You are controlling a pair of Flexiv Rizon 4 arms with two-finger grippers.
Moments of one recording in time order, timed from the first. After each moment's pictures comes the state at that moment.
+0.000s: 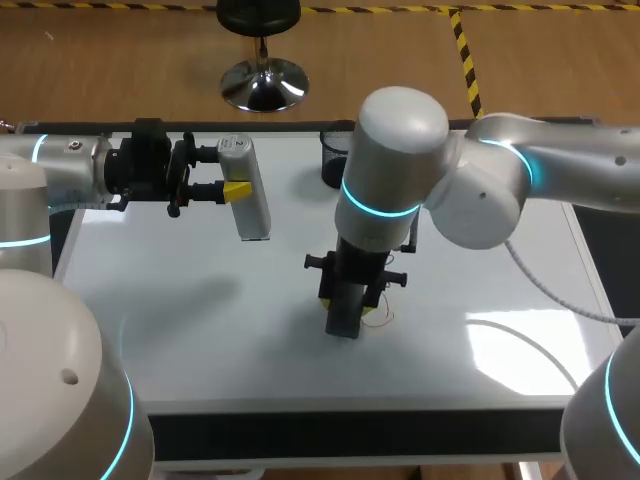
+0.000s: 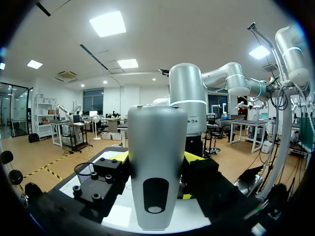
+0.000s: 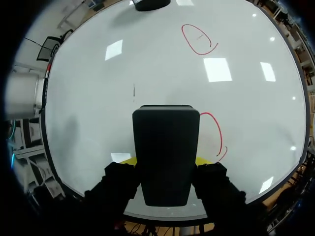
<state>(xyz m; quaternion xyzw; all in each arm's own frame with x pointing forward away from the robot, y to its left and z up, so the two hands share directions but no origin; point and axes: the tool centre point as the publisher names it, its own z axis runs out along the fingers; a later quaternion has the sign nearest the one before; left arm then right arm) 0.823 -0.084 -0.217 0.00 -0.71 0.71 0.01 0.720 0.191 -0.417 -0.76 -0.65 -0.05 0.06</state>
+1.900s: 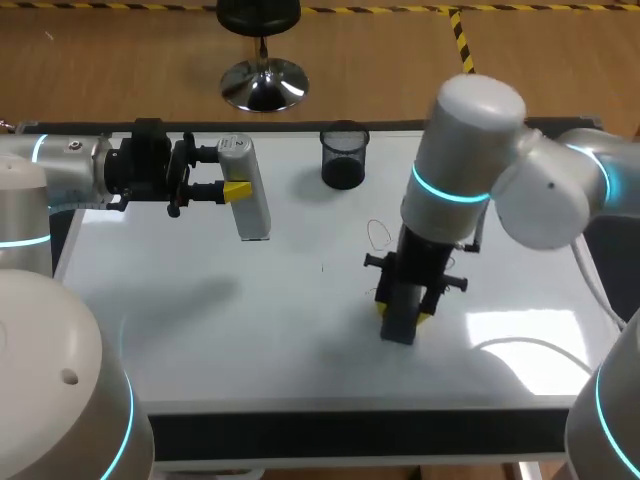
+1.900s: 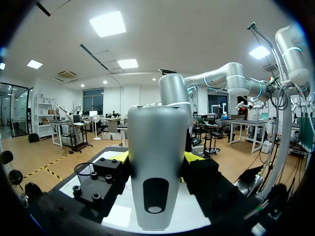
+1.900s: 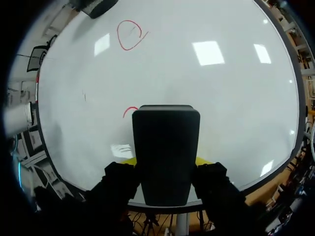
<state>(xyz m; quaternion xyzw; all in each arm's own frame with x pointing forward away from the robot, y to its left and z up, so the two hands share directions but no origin) 0.823 -0.084 -0.217 0.00 -0.71 0.71 0.01 0.706 0.110 -0.408 -0.78 -0.62 0.00 0.10</state>
